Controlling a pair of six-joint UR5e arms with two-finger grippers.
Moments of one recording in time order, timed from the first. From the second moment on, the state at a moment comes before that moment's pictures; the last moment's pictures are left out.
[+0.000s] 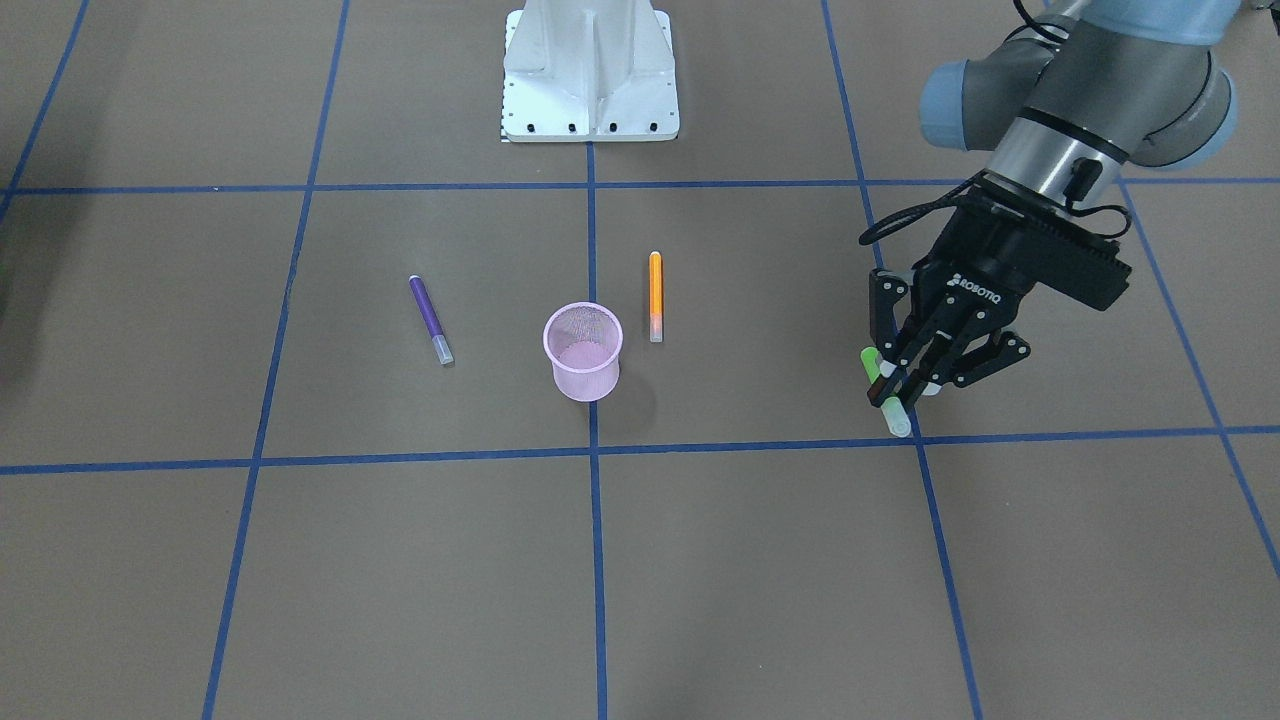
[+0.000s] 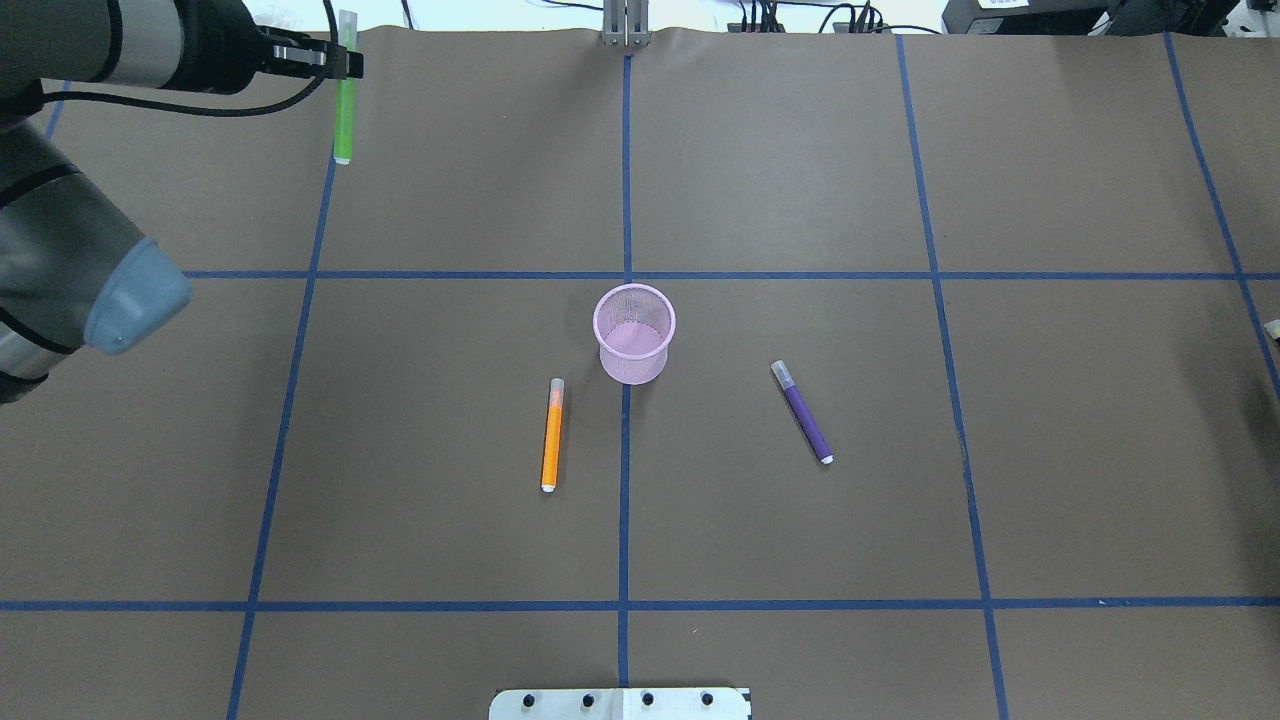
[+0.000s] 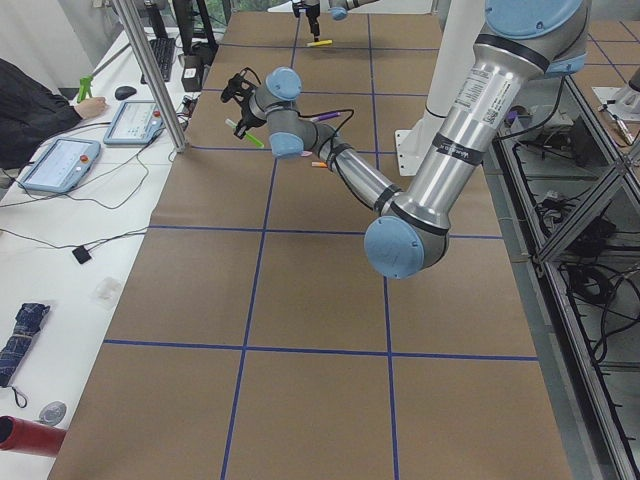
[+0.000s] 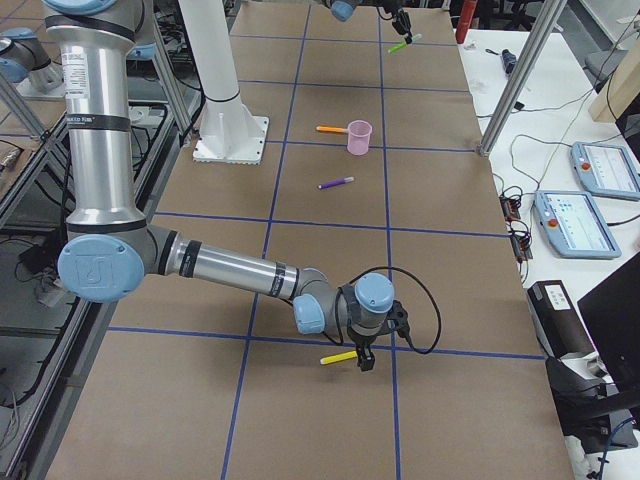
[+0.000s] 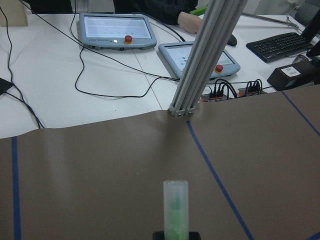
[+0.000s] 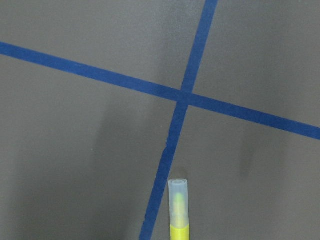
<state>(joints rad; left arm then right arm) -0.95 -2.04 -1.73 -2.30 -1.88 -0.85 1.33 -1.55 1.27 -1.13 2.29 0.02</state>
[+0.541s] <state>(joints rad) -0.91 -2.05 -1.72 -2.31 -1.85 -0.85 1.32 -1.55 1.25 -1.09 2.28 0.01</state>
